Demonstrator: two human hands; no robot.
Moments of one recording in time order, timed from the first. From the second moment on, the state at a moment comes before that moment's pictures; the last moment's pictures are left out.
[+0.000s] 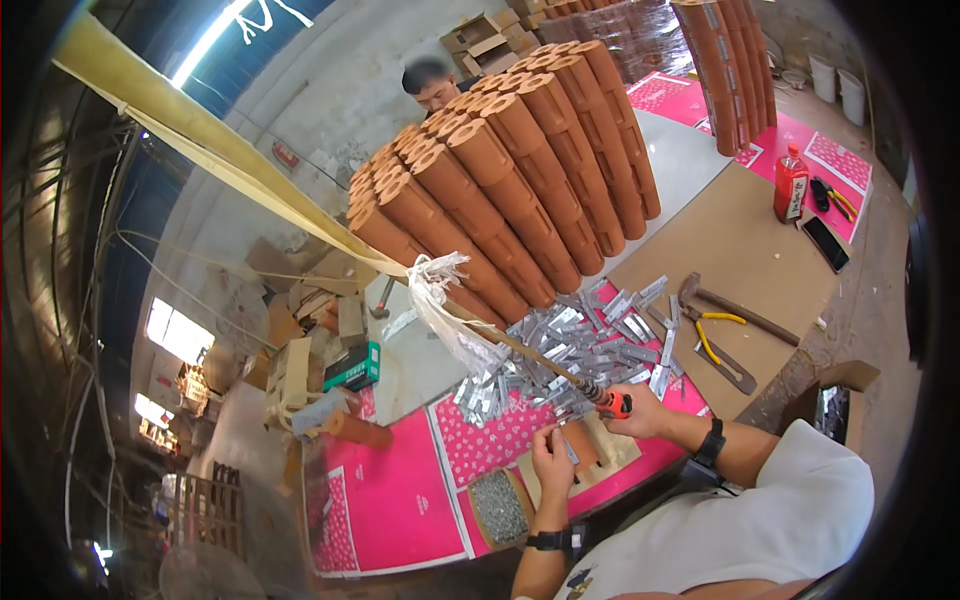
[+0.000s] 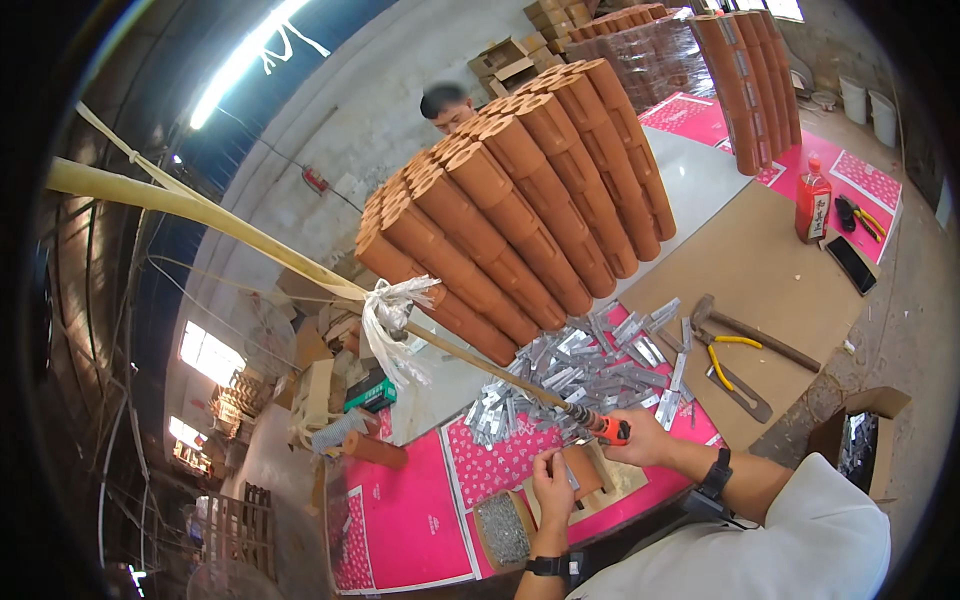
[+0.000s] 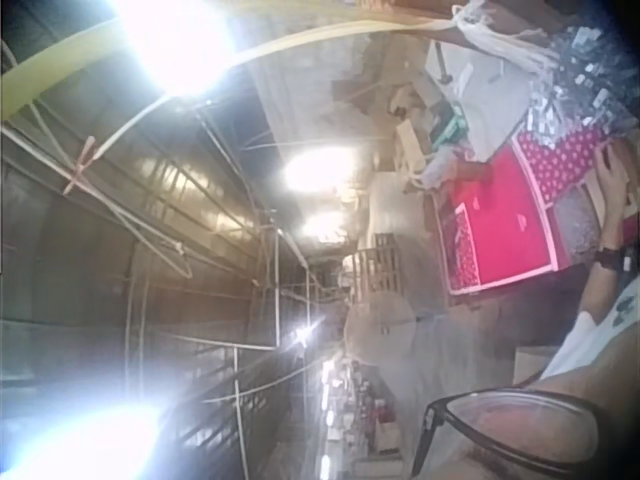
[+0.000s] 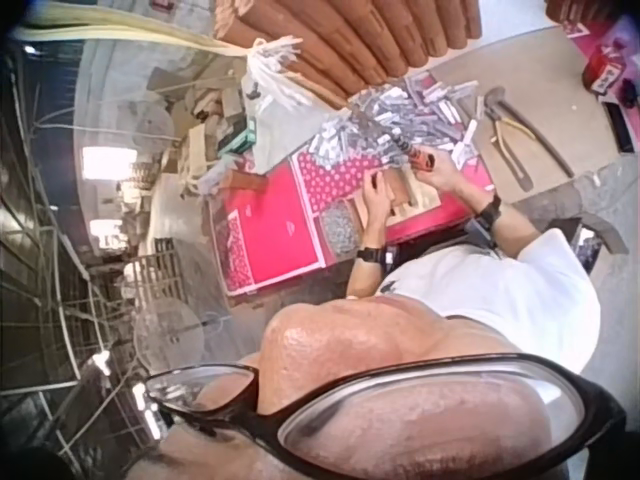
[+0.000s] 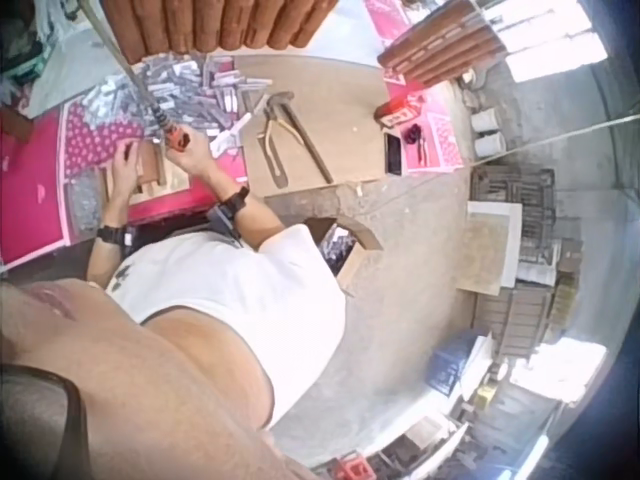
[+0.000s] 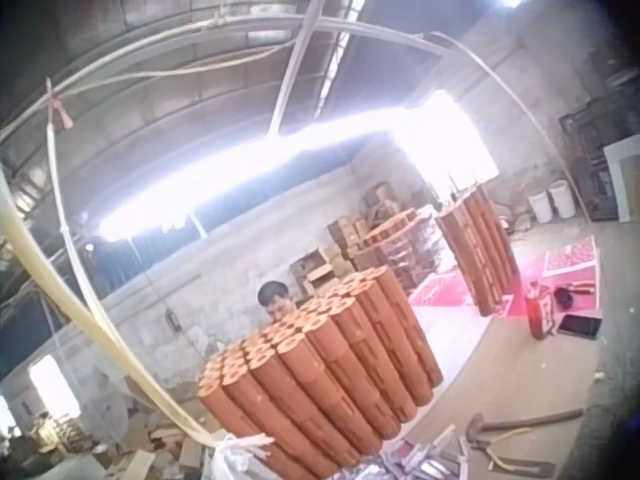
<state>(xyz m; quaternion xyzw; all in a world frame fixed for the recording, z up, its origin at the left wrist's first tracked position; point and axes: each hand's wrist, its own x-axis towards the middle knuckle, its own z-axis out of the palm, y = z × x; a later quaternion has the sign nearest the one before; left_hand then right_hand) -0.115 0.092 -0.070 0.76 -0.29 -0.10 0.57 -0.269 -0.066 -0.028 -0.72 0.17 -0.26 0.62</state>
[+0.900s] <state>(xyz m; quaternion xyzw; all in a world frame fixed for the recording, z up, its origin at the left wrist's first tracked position) -0.173 0.196 0.019 0.81 -0.46 -0.32 0.20 -0.275 -0.066 -0.022 -0.76 0.12 -0.31 0.57</state>
